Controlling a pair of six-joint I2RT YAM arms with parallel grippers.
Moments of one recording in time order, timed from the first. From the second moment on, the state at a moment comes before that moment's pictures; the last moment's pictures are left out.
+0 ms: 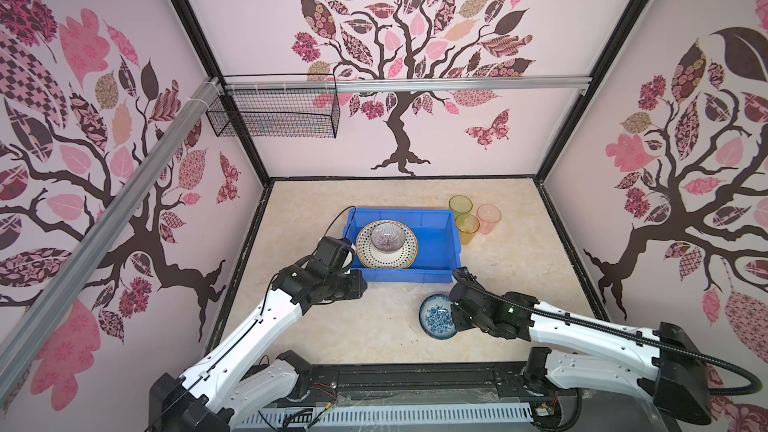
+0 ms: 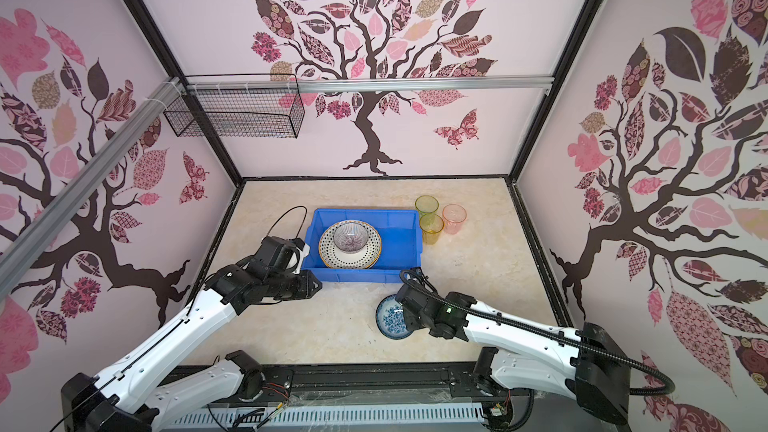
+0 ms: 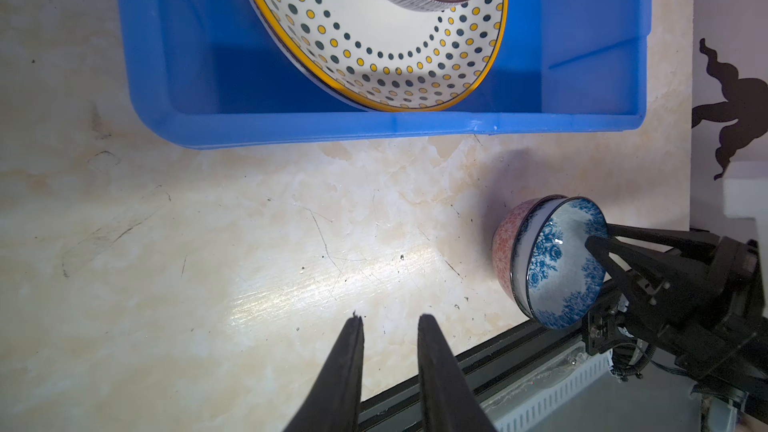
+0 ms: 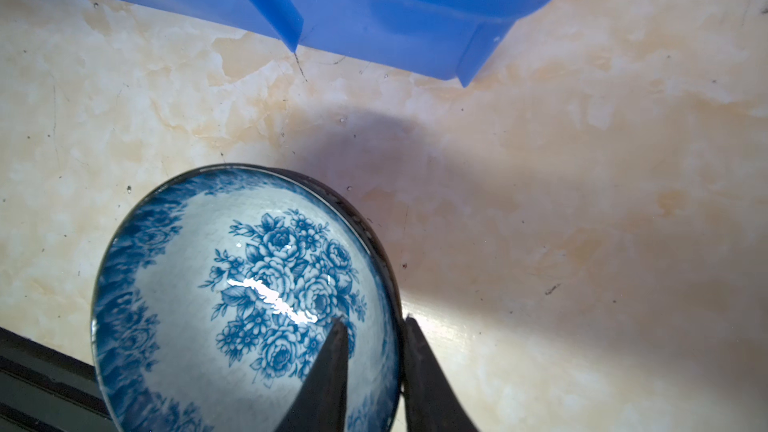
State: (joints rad) left arm -0.55 1.02 0.88 -0.87 0.19 -0.55; right arm 1.01 1.07 0.63 -0.66 0.24 0.75
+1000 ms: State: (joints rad) left arm -0.55 1.04 0.86 -0.85 0.19 -0.55; right arm 1.01 1.07 0.64 -0.64 0.25 0.74
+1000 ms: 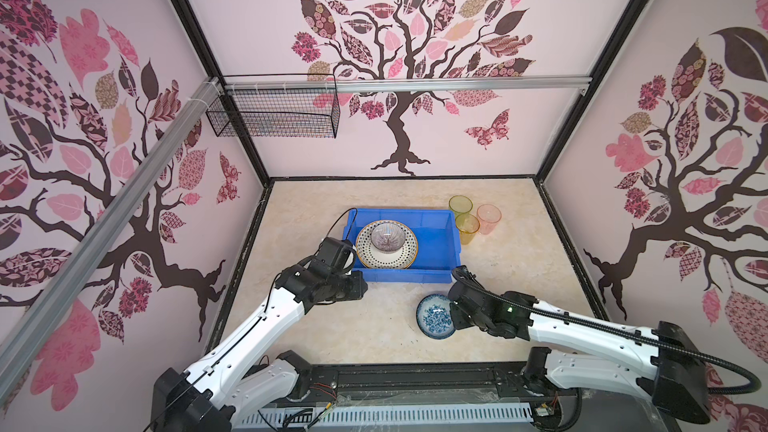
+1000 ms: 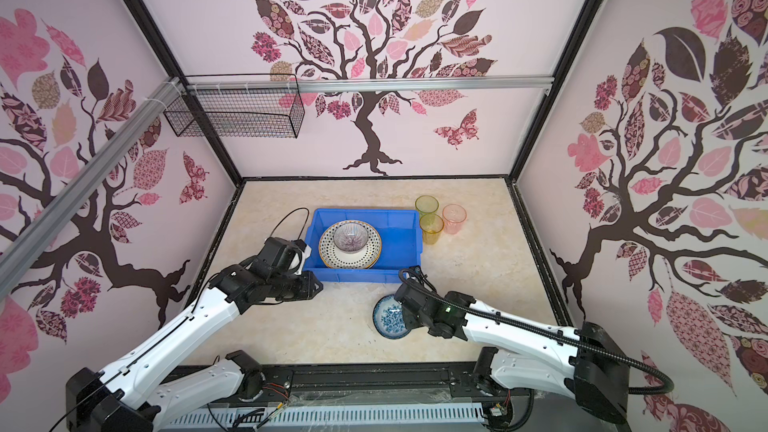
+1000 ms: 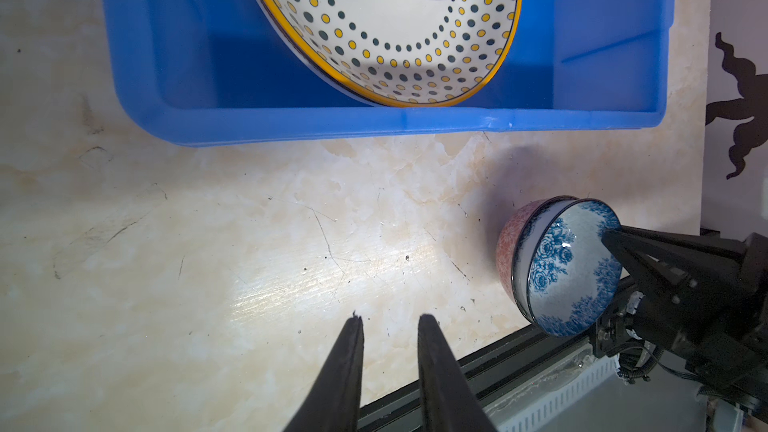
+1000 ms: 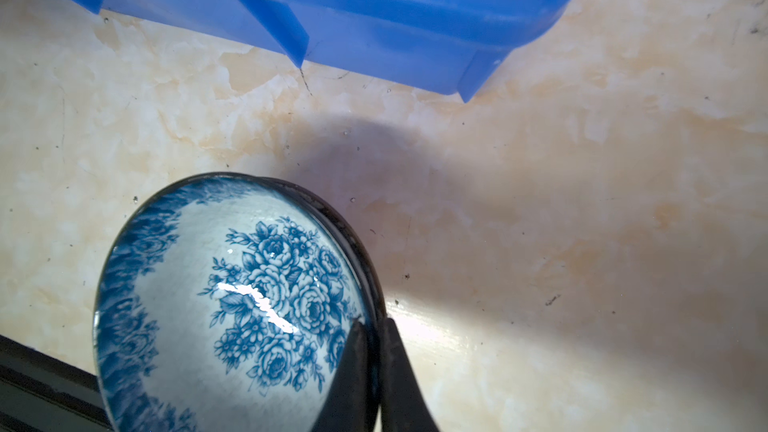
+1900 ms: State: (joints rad) left arm -0.55 1.04 0.85 -0.84 0.19 -0.55; right arm 1.01 0.99 0.65 -0.67 0.23 0.74
